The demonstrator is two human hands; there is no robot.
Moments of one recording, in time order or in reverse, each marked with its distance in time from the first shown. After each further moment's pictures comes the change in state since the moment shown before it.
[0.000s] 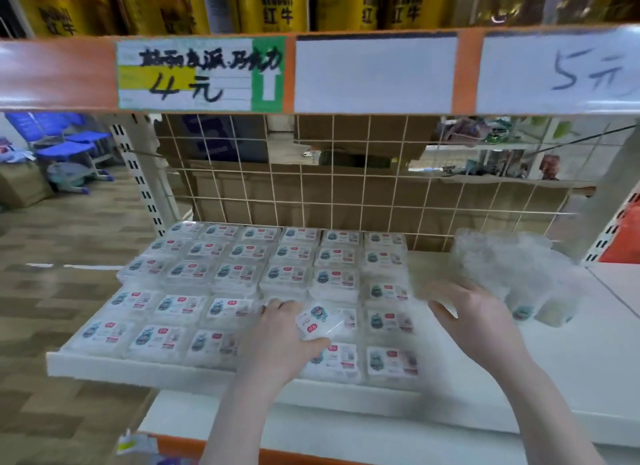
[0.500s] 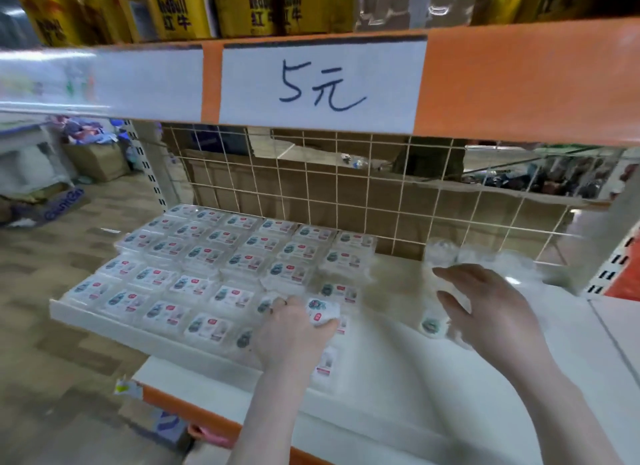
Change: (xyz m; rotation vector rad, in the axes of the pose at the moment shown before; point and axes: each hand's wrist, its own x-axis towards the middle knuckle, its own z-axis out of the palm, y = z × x) left_hand 0.003 0.141 0.055 0.074 0.104 -0.426; right_hand 0.033 0.109 -0.049 0.100 0.077 -0.265
